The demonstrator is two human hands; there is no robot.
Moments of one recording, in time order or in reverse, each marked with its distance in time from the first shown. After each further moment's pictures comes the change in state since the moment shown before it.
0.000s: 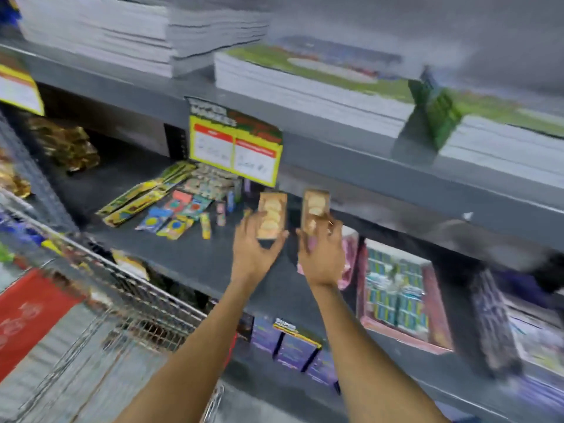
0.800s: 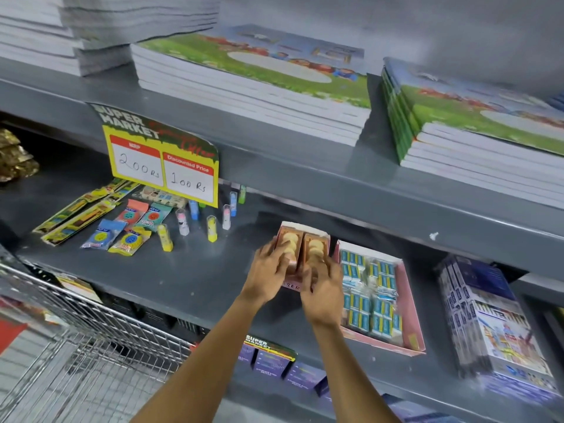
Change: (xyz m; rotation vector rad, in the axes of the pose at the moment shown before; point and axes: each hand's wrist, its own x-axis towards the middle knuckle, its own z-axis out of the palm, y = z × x) left_hand -0.009 -0.002 0.088 0.183 -0.506 -0.014; right_hand -0.038 0.073 -0.015 -0.052 -0.155 0.222
